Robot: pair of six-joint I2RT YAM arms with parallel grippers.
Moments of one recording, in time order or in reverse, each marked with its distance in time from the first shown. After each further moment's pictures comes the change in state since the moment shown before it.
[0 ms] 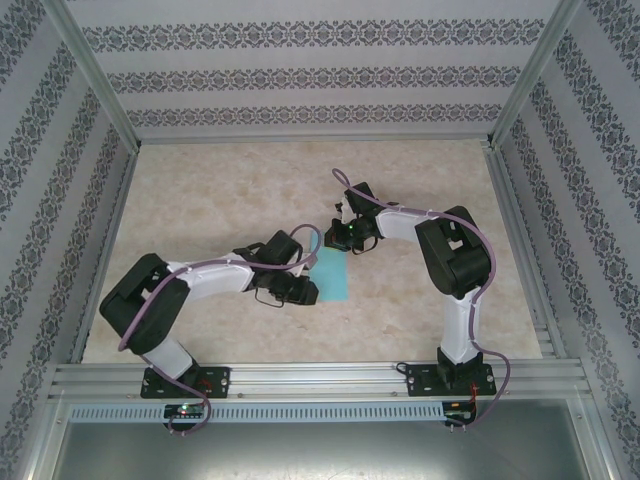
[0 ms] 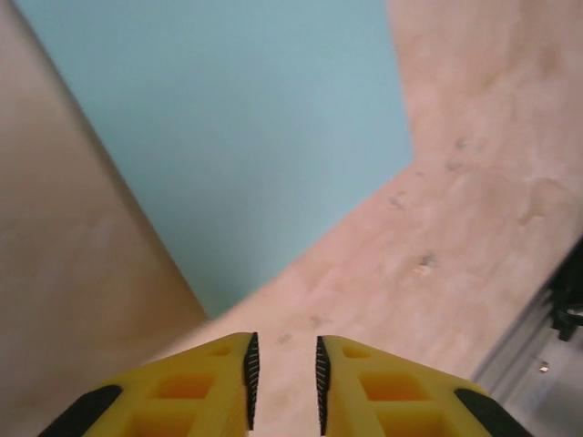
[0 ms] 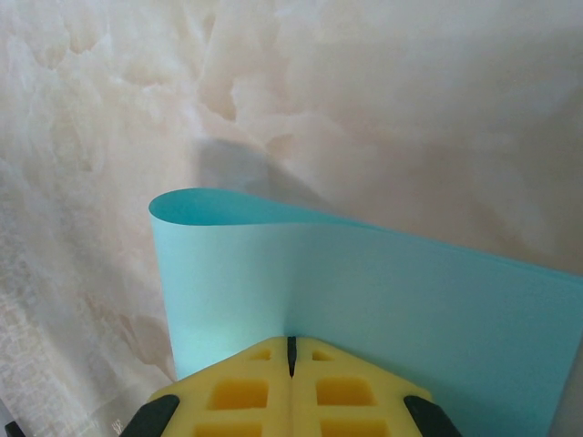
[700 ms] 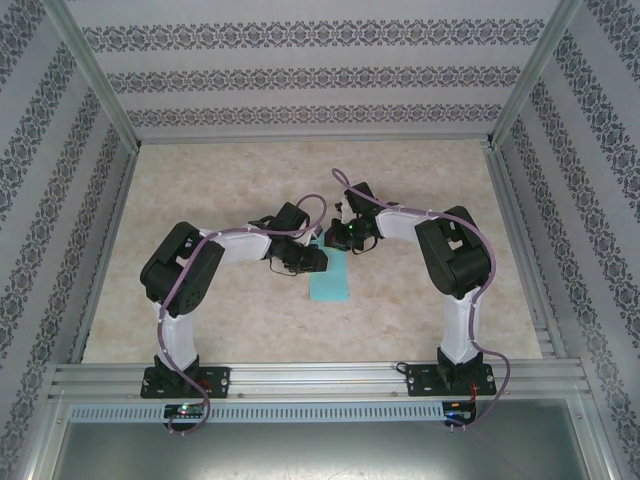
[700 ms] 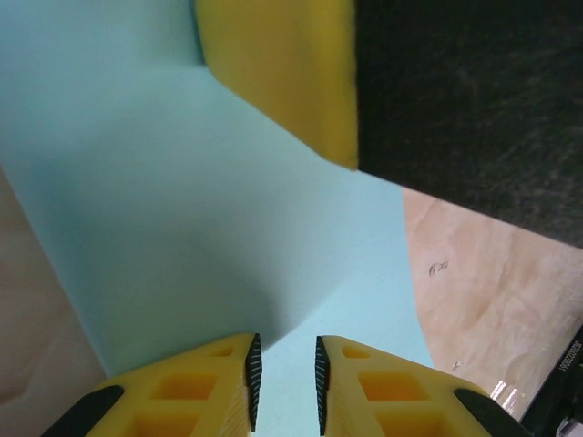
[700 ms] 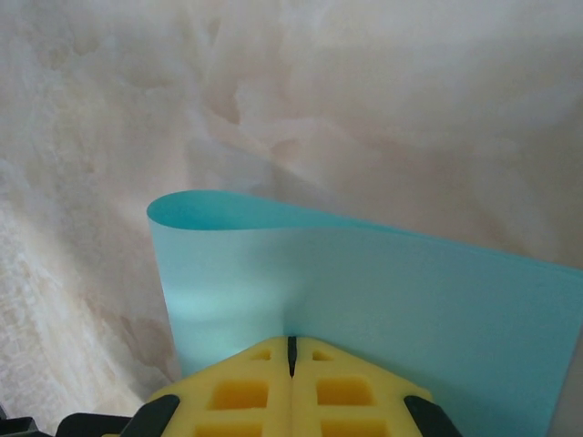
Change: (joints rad) left arm 0.117 0.323 0.276 0.063 0.044 -0.036; right arm 0.002 0.000 0.001 0.011 0.000 -0.003
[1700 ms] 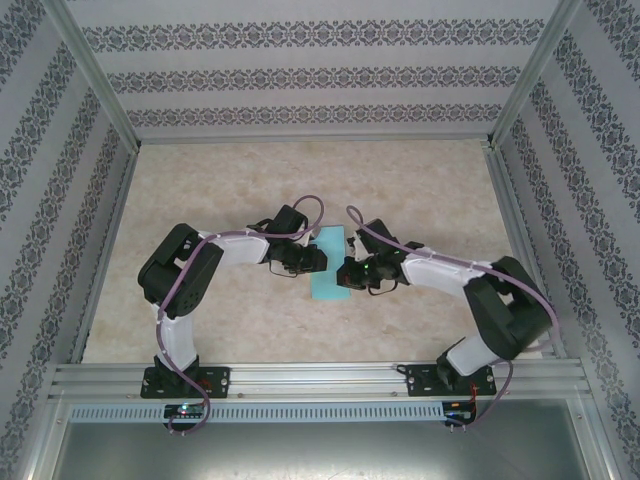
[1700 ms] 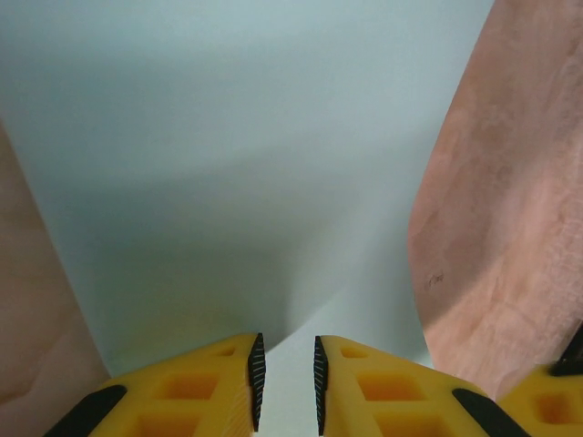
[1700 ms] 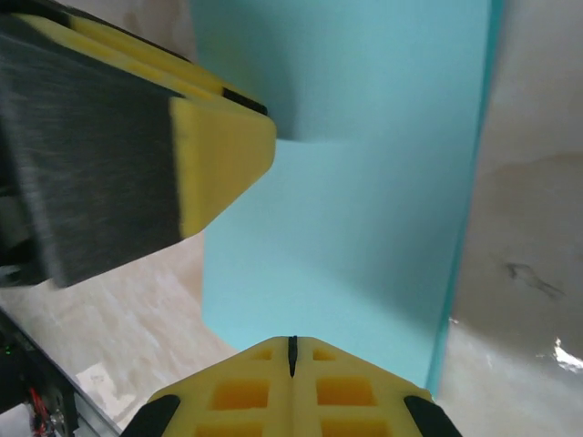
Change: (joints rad) left arm 0.000 -0.017 -0.049 0.077 -0.015 -0.057; right arm 0.134 -0.459 -0.455 0.016 0.060 0.089
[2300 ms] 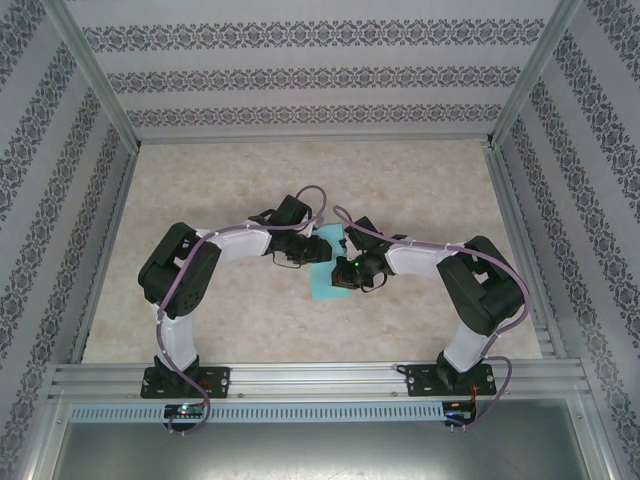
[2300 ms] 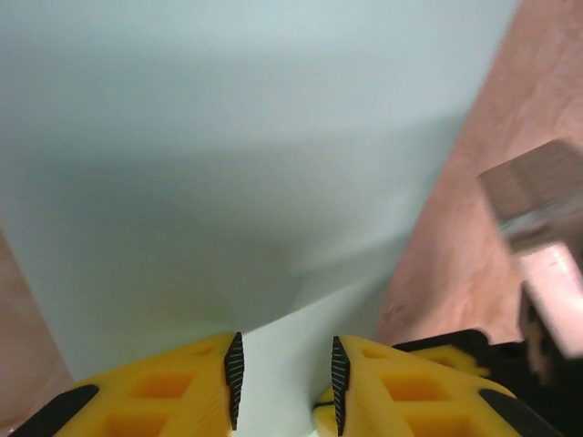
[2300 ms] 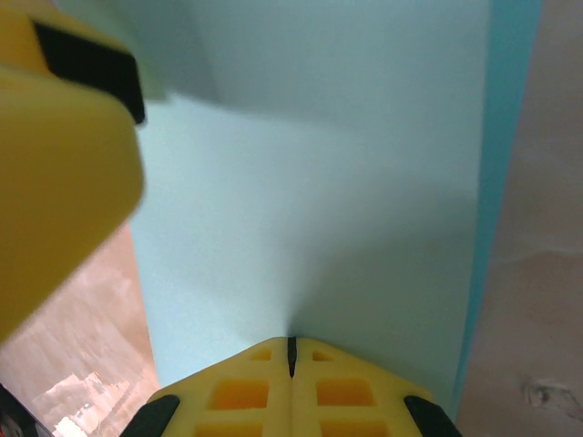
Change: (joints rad) left arm 0.000 0.000 0.108 -0.075 -0.034 0.008; right arm 0.010 0.162 0.097 -0.042 0.016 -0.022
